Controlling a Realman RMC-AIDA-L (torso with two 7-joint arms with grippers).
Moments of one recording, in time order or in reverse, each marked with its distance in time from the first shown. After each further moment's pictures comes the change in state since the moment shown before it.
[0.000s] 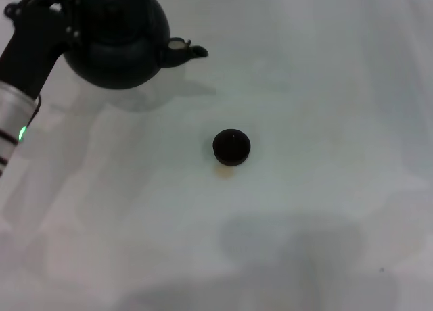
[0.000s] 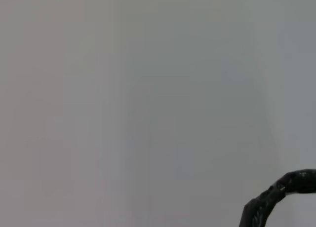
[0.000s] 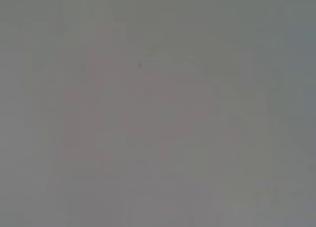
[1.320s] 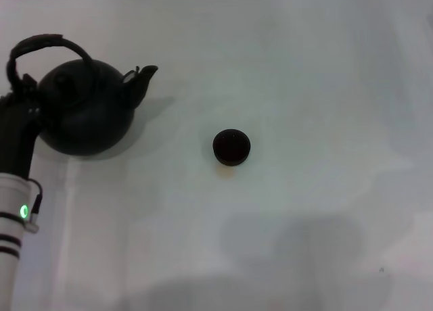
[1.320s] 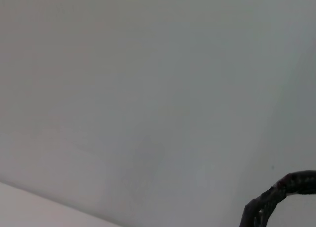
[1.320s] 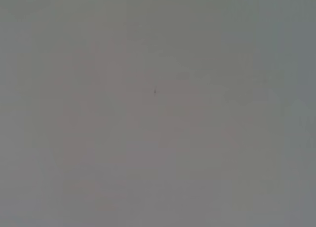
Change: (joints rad) left arm 0.262 -0.013 -0.001 0.357 -0.294 -0.107 0.055; right arm 0.046 -0.006 -0.002 -0.052 -0.008 -0.058 -0.008
